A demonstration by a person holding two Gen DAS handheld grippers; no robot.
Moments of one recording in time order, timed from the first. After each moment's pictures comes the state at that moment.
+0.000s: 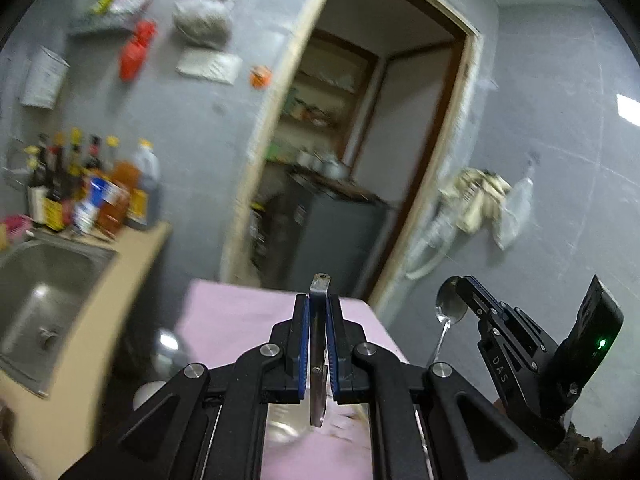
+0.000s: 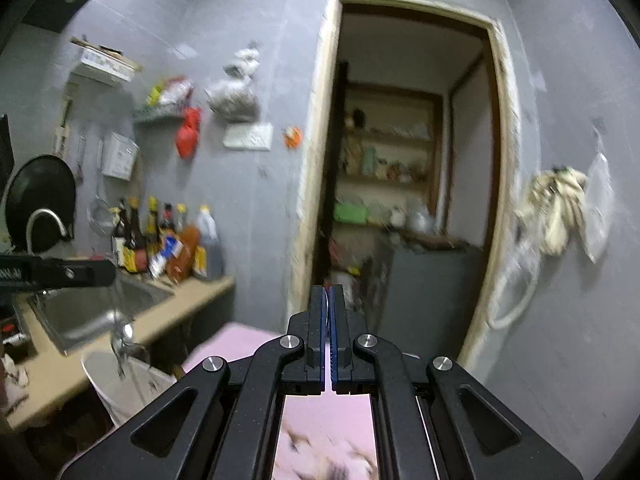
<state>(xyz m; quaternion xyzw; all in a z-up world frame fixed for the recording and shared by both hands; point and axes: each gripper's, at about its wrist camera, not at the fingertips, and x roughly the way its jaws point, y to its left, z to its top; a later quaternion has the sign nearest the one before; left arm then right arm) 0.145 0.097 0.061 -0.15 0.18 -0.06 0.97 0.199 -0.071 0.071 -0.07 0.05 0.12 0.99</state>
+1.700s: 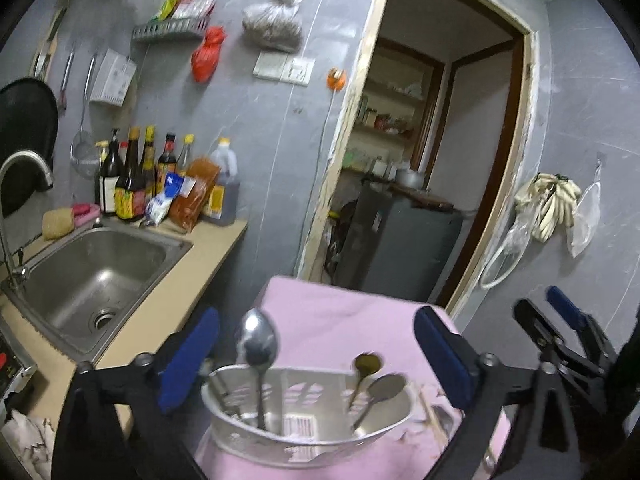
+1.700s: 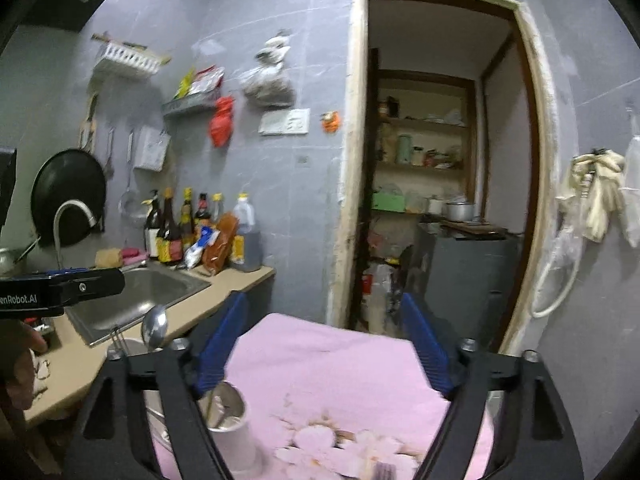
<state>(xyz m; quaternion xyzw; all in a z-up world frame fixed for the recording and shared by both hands) 0.145 0.098 0.016 -0.14 0.18 0.07 0.97 0.202 -0.088 0.037 -0.05 0.08 0.16 0.98</state>
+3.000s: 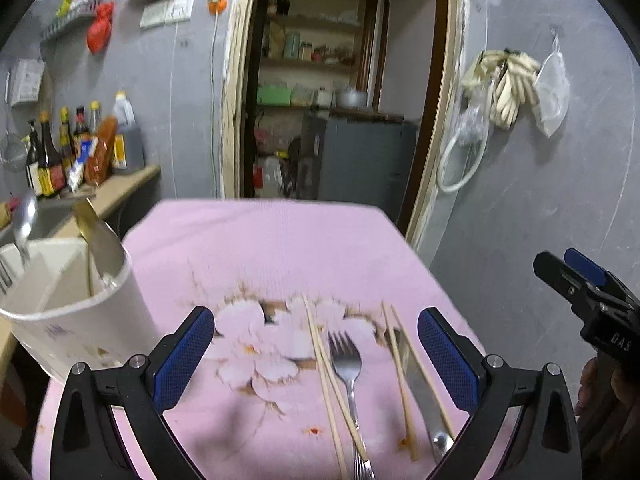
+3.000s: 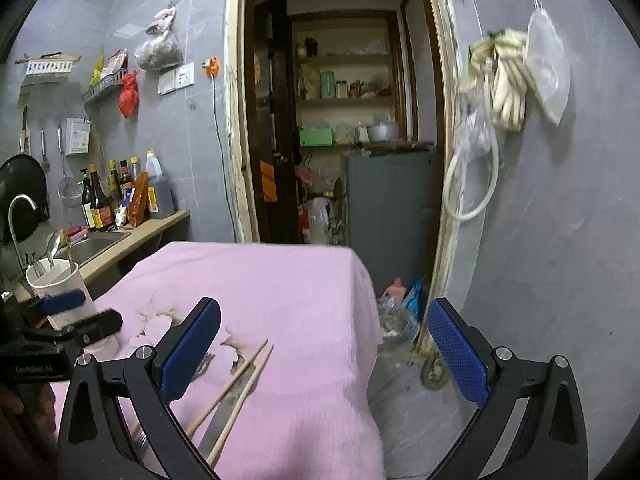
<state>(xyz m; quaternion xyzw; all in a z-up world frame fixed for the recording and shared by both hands) 0.217 -0.106 -0.095 -0.06 0.28 0.01 0.96 0.248 -0.315 -0.080 0.02 0.21 0.10 0.97</state>
